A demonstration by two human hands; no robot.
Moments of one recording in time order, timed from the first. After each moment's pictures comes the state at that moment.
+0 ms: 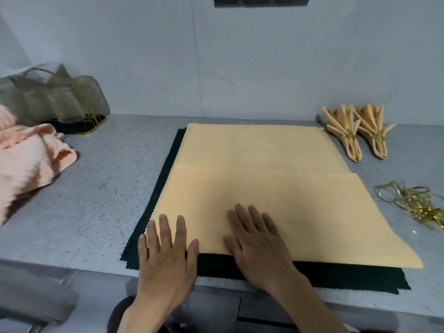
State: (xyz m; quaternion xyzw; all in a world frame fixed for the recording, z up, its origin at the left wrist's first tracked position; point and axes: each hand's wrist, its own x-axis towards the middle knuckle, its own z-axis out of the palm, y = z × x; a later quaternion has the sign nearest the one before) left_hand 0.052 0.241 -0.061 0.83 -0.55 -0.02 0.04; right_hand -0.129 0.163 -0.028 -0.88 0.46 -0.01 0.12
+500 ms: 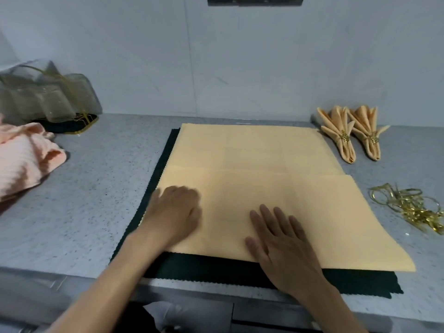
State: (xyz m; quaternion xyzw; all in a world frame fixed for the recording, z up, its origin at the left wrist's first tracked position) left_hand 0.061 0.158 0.014 0.75 -0.66 0.00 -0.01; right_hand -0.183 0.151 -0.030 -0.86 0.51 0.01 0.09
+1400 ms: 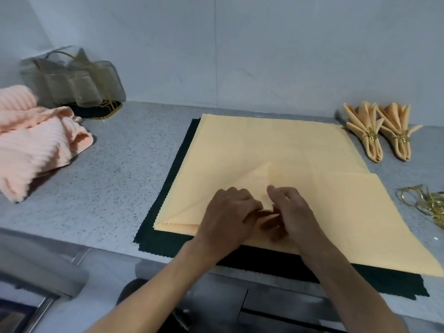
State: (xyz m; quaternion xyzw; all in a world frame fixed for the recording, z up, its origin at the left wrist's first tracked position) left_hand 0.012 0.168 -0.018 0.56 -0.77 0.06 0.31; right_hand -0.147 0.138 0.012 -0.57 0.54 -0.31 0.54
